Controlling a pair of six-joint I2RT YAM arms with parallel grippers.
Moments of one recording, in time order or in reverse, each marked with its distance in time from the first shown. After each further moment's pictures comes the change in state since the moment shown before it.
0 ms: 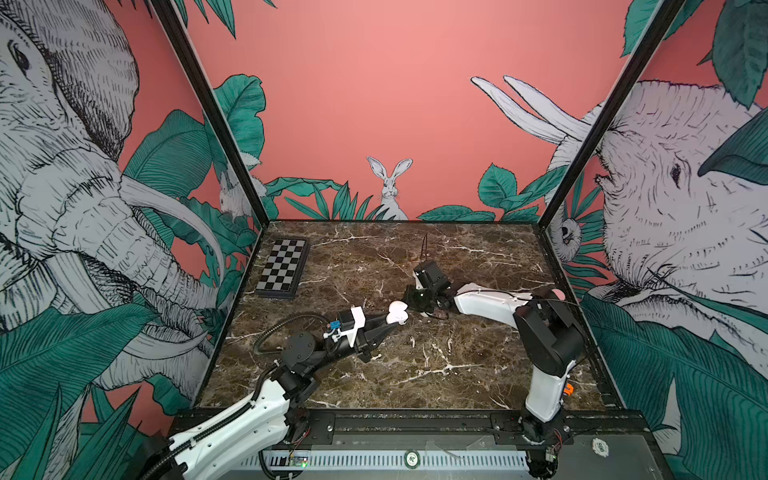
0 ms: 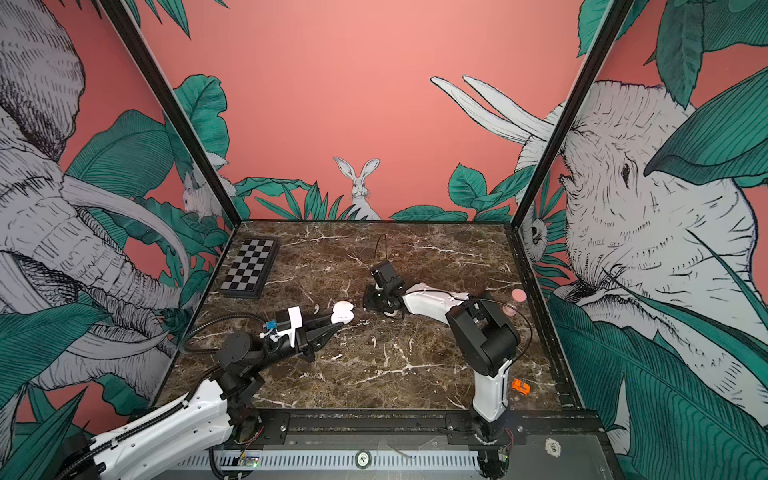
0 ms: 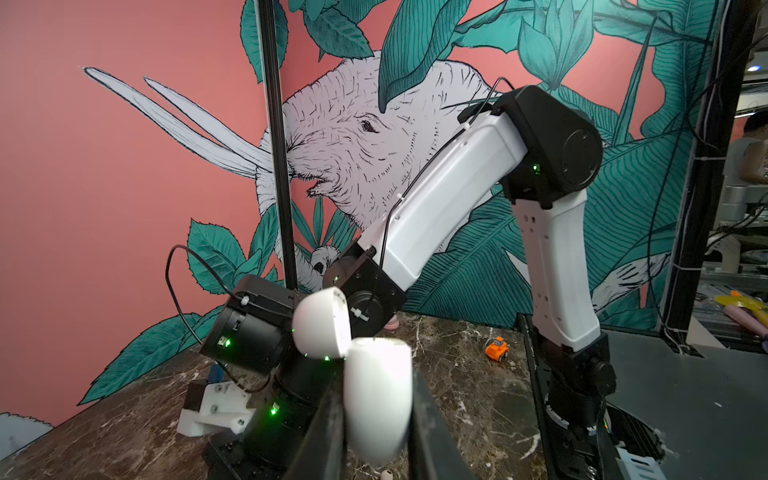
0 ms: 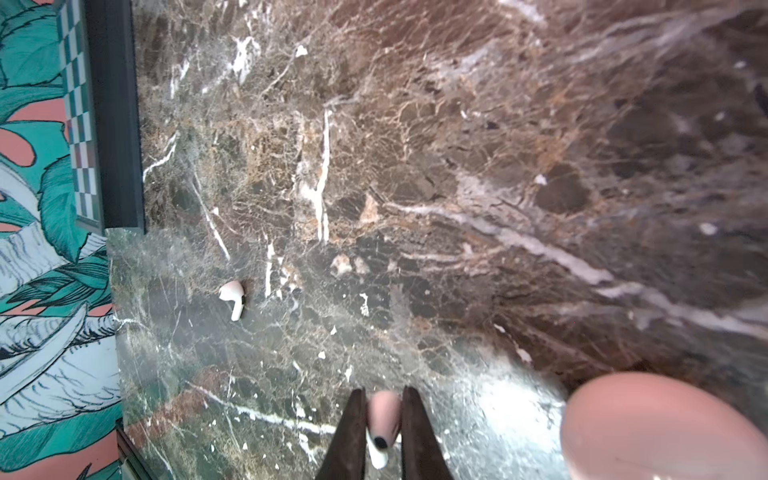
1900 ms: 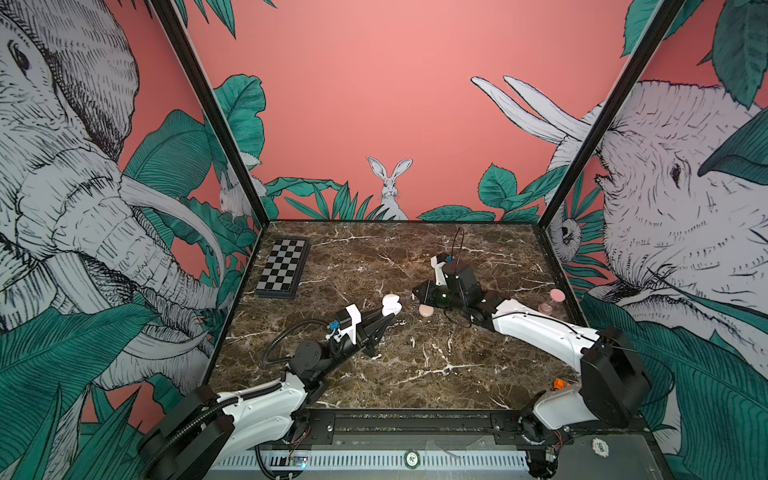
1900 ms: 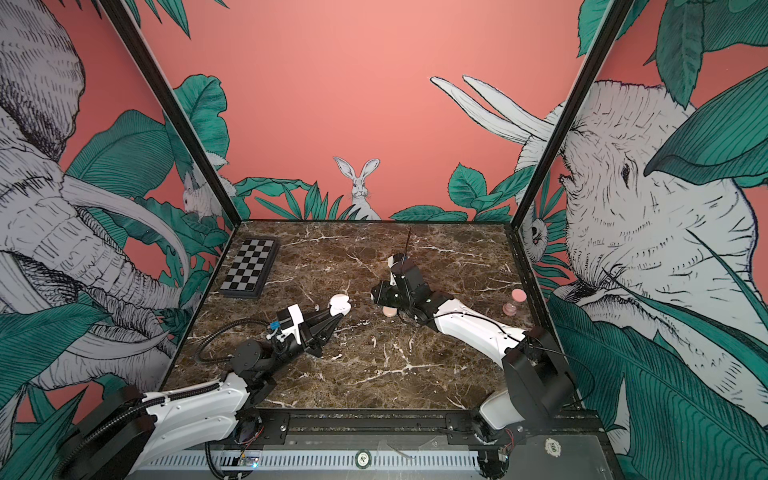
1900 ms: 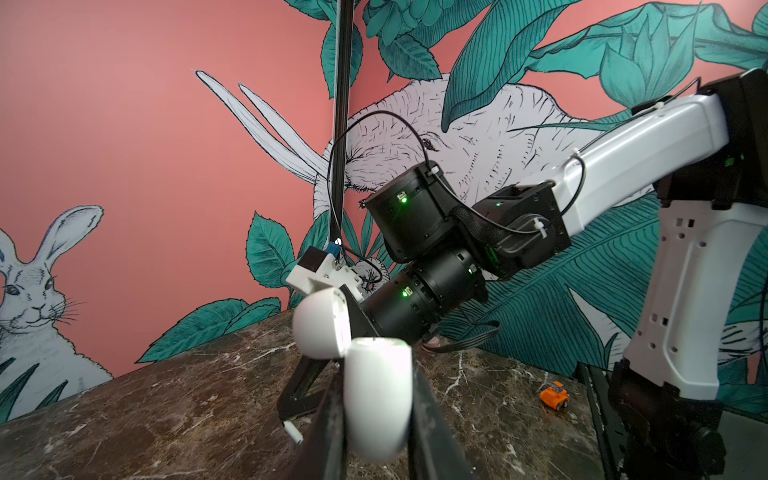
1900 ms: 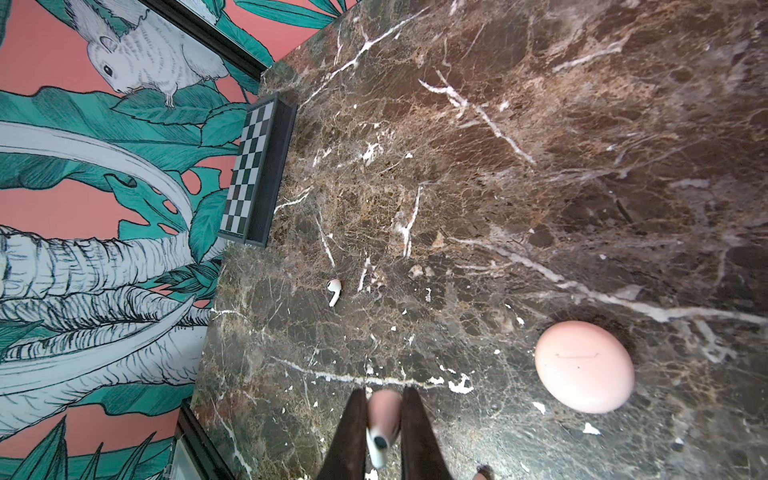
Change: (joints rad) left arm -0.008 0.267 -0.126 0.477 -0.188 -0.071; right arm -0.008 -0.393 -0.209 0.101 0.042 -0.043
